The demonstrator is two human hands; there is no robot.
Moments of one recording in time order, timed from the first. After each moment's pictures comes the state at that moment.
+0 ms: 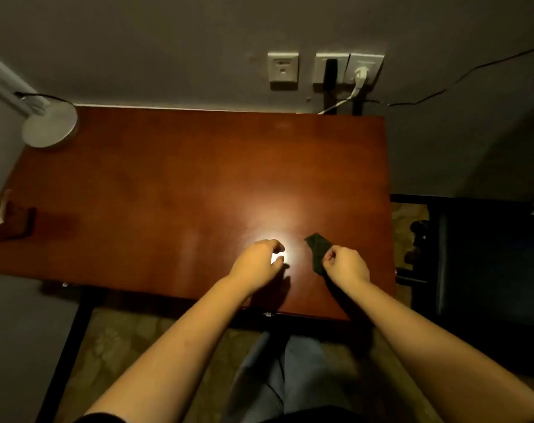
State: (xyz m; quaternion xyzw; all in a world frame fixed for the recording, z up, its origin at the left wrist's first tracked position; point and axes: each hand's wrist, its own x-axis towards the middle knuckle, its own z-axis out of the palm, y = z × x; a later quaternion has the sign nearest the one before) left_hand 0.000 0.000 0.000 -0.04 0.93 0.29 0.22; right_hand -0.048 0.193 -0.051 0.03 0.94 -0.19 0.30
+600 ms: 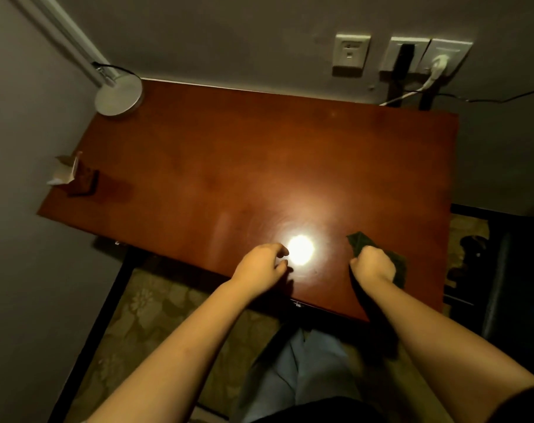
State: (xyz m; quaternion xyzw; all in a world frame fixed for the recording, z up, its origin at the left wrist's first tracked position) left_hand 0.050 -0.048 -0.001 -0.13 0.93 0.28 0.21; right_hand -0.052 0.160 -0.075 0.03 0.95 -0.06 0.31
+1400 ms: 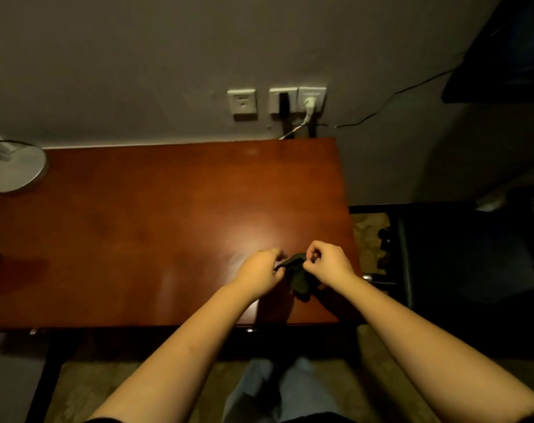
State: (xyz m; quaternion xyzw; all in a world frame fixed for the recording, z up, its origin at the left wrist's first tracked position) left_hand -0.012 0.053 0.023 0.07 0.94 0.26 0.20; right_hand -0.042 0.231 -0.004 0.02 0.91 -0.34 0.22
